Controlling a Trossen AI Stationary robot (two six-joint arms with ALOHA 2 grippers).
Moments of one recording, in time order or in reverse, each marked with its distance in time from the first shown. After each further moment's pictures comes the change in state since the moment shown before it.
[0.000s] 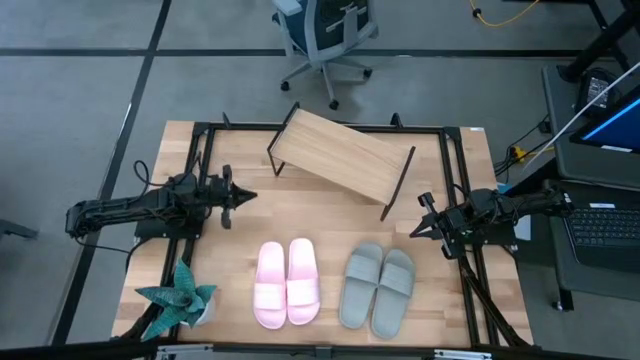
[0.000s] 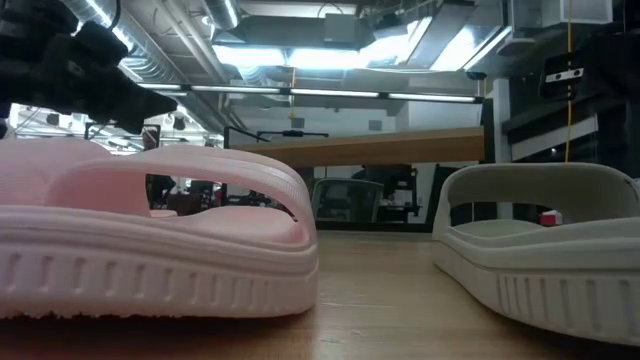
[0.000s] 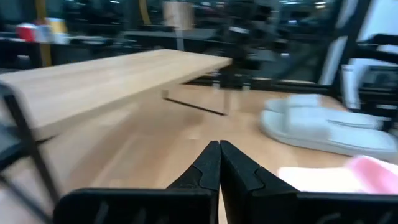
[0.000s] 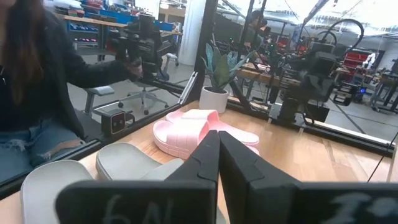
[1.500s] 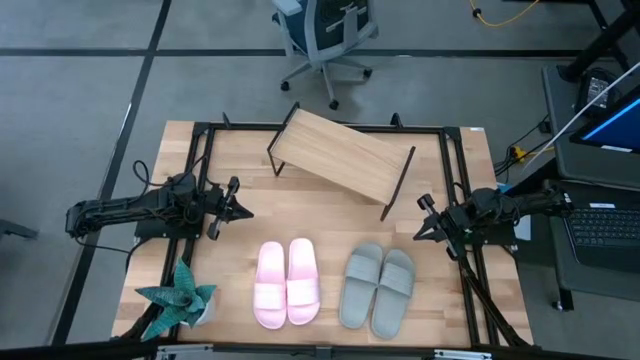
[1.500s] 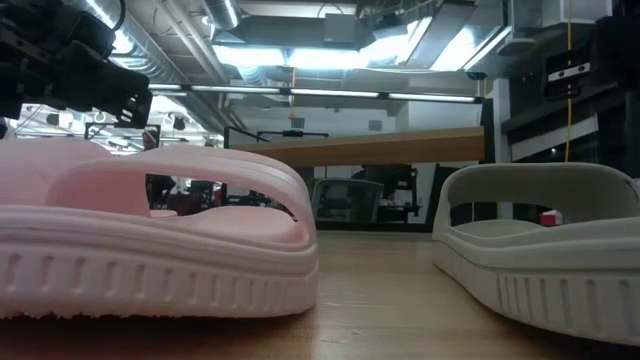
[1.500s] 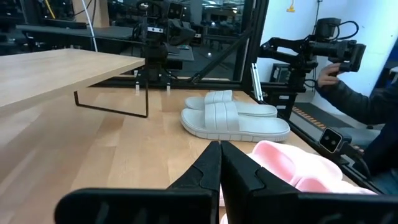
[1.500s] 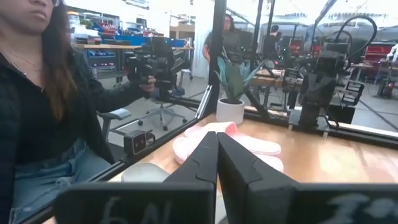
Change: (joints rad) left arm 0.000 0.000 0.000 0.019 0.320 -0.029; right arm 0.000 0.000 0.000 0.052 -0.056 0.128
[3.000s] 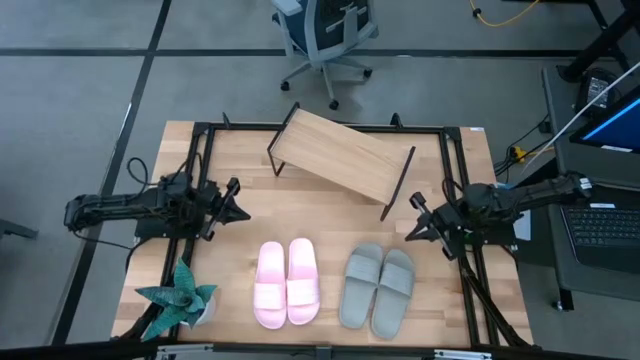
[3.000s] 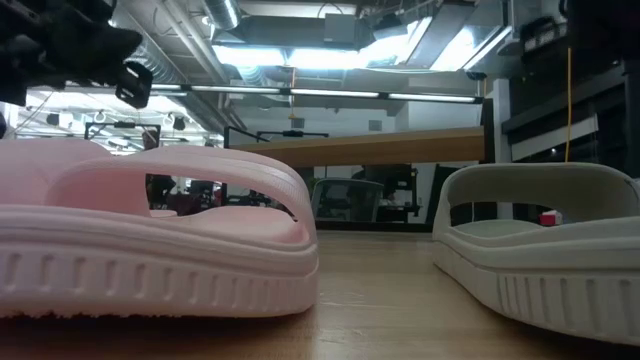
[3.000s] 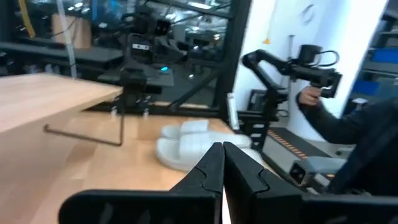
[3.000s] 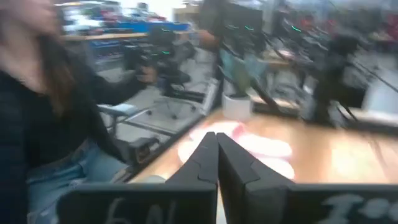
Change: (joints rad) left arm -0.088 0.041 0.040 0.131 0.004 -0.124; right arm 0.022 0.456 0.206 0.183 -0.044 0.012
